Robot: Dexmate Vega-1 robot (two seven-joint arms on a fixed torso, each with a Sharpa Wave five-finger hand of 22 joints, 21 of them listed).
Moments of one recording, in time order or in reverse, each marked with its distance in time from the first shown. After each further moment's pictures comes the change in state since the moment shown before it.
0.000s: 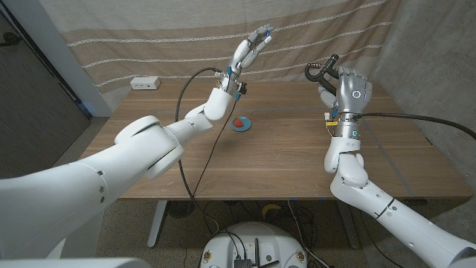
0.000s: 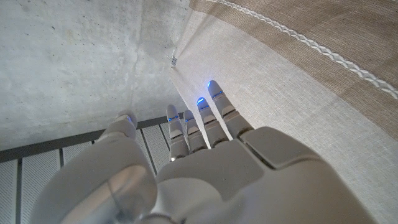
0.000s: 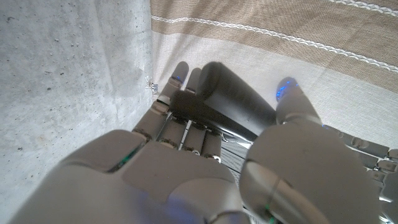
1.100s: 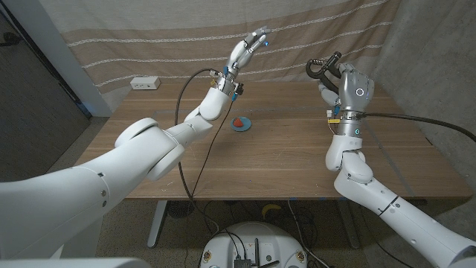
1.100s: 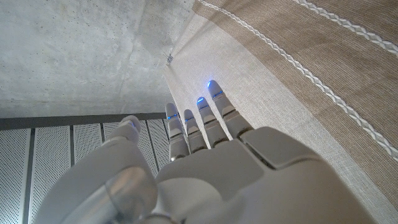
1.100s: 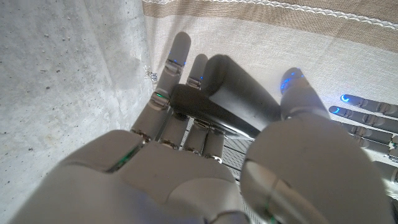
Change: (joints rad) left arm 0.019 -0.011 -0.079 0.015 -0.082 -0.011 -0.164; left_hand -0.048 0.019 0.013 0.020 0.002 0.047 0.000 -0.004 -0.027 0.003 0.004 0.000 0.000 0.000 0.000 0.000 -0.003 0.000 0.000 0.004 0.000; right arm -0.005 -0.008 0.046 0.013 0.086 0.133 -0.064; right_hand 0.108 -0.108 0.049 -0.018 0.004 0.053 -0.062 -0.018 -0.012 -0.005 0.006 -0.136 -0.030 0.224 -0.027 -0.081 -0.032 0.143 -0.015 0.280 0.027
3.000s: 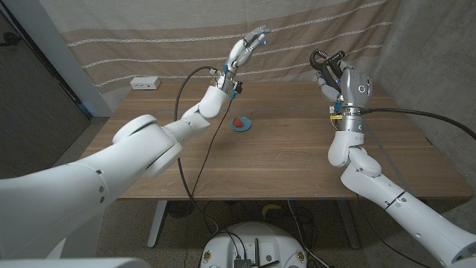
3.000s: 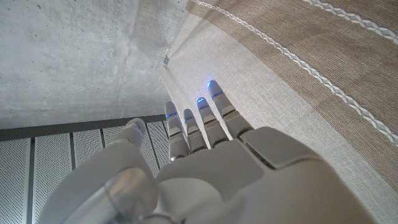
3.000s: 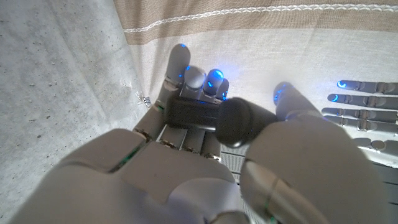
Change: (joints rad) left arm -0.029 0.023 0.062 0.003 0.046 0.017 0.103; left_hand -0.031 0.013 0.070 0.023 0.006 0.036 0.036 -0.022 -0.033 0.005 -0.005 0.000 -0.005 0.000 0.000 -0.007 -0.009 0.000 0.000 0.000 -0.003; right arm 0.017 0.004 0.063 0.092 0.135 0.319 -0.095; right_hand -0.065 0.060 0.055 0.327 0.148 0.000 0.106 0.130 0.699 0.179 0.075 1.069 0.733 0.201 0.013 1.047 0.728 -0.001 -0.026 0.532 0.246
